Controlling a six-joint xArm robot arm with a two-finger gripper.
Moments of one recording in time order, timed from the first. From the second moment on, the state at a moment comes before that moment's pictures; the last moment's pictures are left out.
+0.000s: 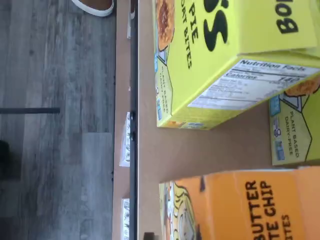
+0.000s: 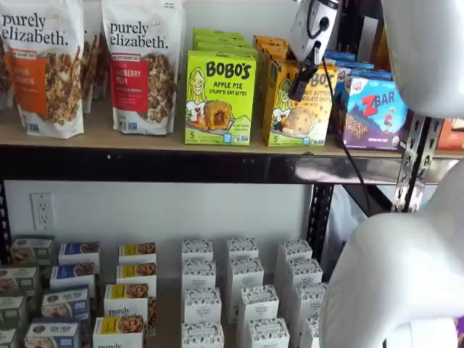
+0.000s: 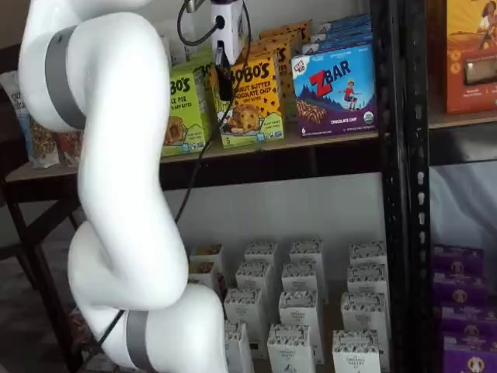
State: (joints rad) arm -0.06 -0.24 -1.43 0.23 1.49 -1.60
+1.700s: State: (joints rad) arm -0.06 -0.25 -1.41 0.24 1.47 -1.60
